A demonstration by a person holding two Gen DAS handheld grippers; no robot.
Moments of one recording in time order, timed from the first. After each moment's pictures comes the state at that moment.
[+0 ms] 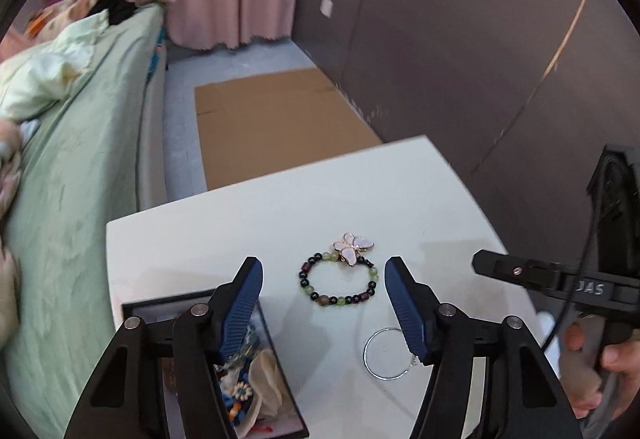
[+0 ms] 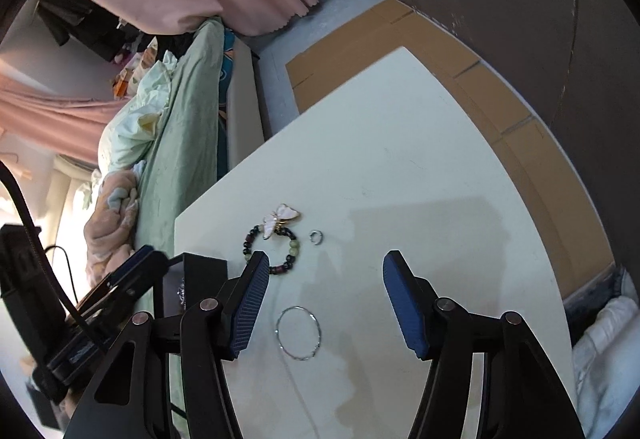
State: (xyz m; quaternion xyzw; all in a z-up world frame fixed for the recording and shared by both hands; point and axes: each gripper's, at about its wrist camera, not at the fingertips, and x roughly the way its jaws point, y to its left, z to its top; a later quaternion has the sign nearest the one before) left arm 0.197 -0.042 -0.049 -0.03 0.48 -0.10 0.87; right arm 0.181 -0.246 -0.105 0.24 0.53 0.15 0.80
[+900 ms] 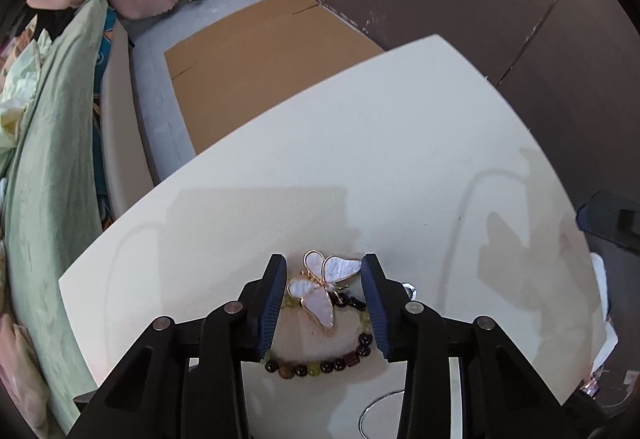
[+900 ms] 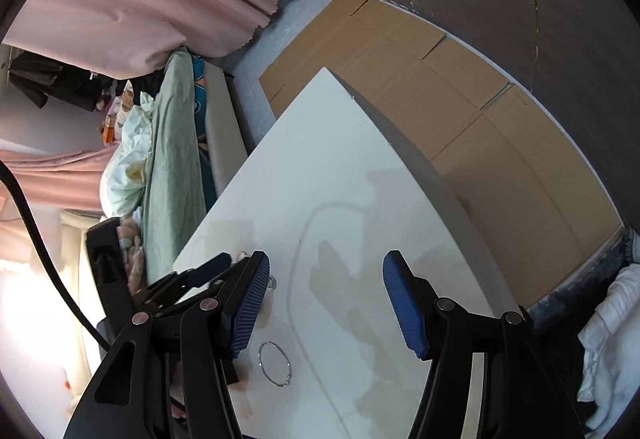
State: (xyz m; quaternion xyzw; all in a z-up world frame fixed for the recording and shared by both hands) left arm 0.275 -0.116 -0.126 0.10 0.60 -0.10 0.79; right arm 0.212 -0.305 -0.126 0.33 0.54 0.11 0.76
